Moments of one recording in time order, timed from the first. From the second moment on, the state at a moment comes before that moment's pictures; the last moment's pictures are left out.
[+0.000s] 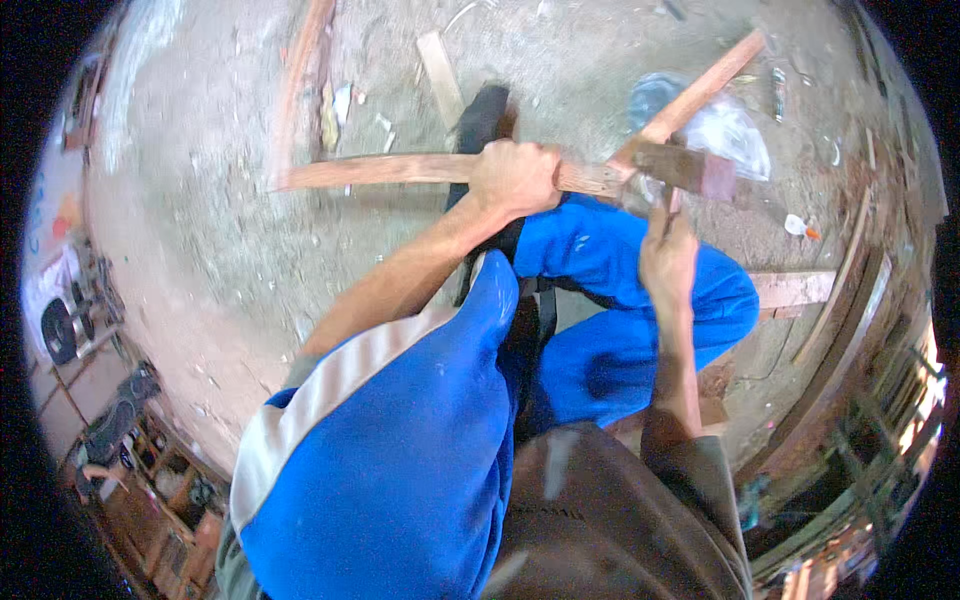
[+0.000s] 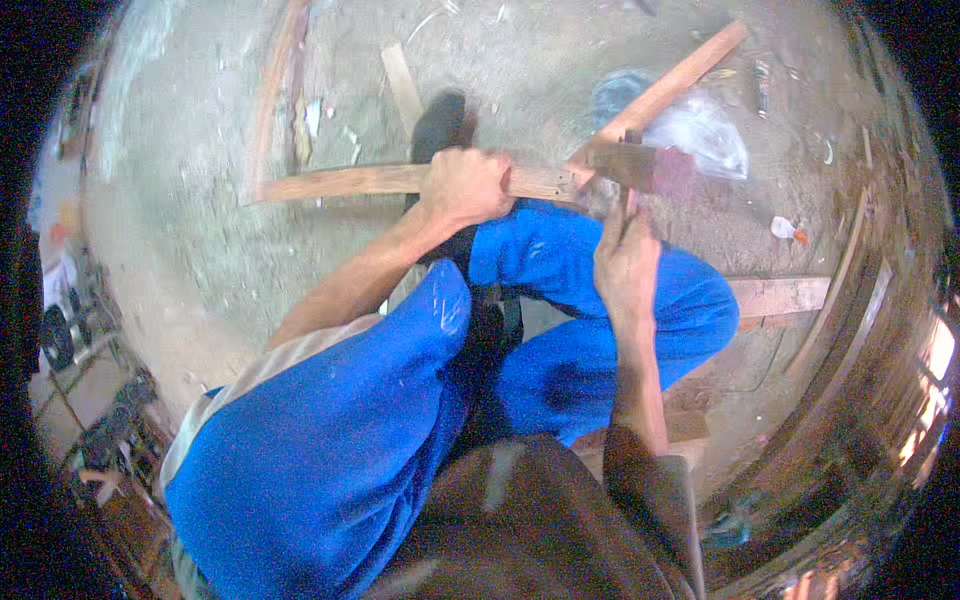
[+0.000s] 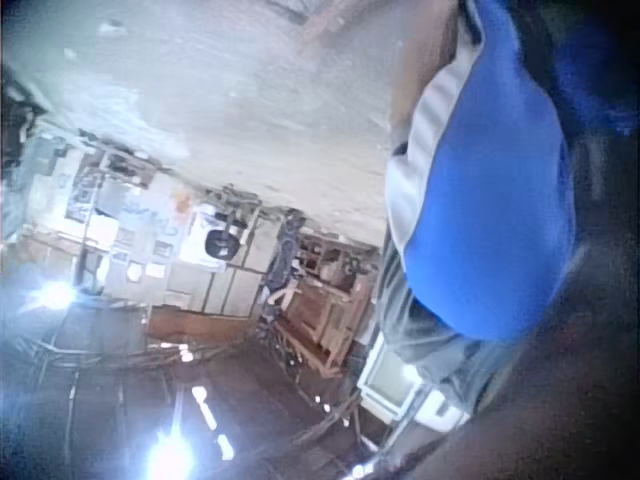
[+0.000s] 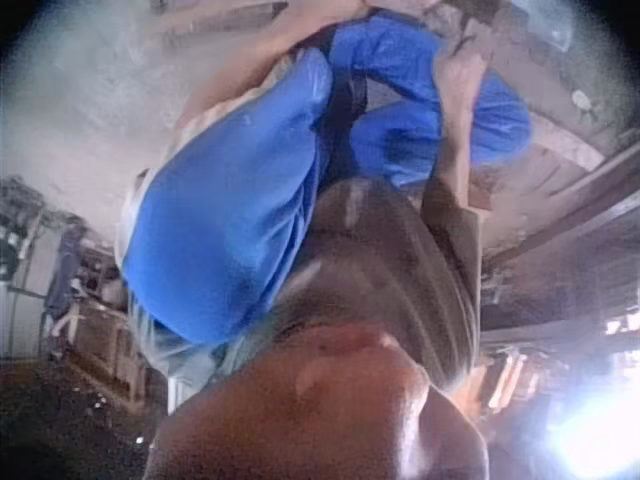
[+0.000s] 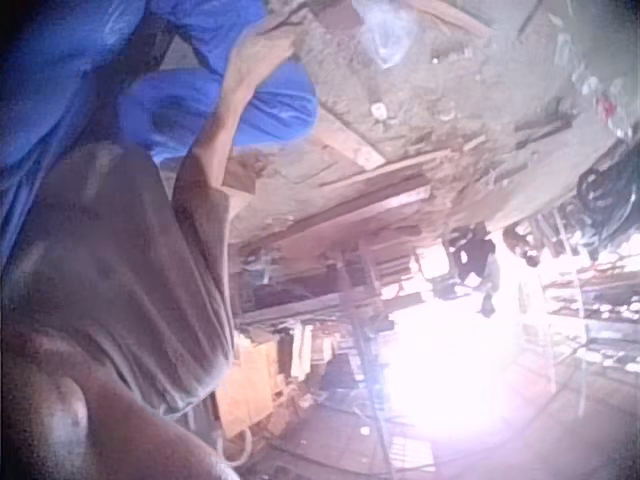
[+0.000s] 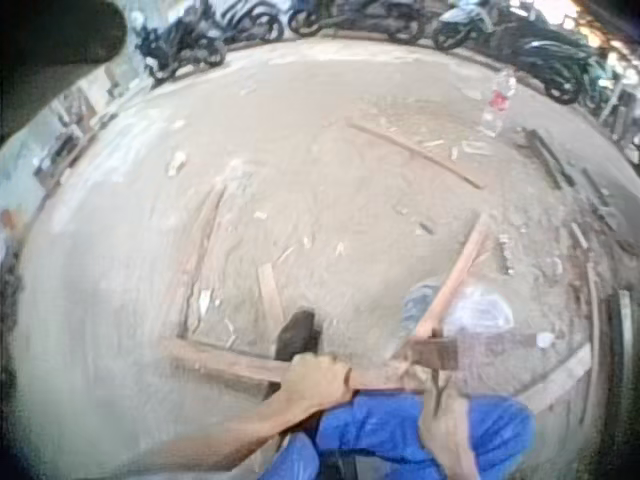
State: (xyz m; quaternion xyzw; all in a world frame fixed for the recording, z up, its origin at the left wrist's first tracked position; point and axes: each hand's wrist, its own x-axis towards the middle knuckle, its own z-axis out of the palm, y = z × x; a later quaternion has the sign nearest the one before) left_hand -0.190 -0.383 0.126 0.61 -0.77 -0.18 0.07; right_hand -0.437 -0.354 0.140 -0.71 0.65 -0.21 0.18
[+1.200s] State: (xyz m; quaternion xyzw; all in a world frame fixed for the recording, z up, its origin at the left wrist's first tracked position) left_hand -0.168 -0.391 0.232 0.58 -0.76 -0.24 0.17; right_hand -0.359 -0.365 0.208 -0.01 0.30 -0.51 0.81
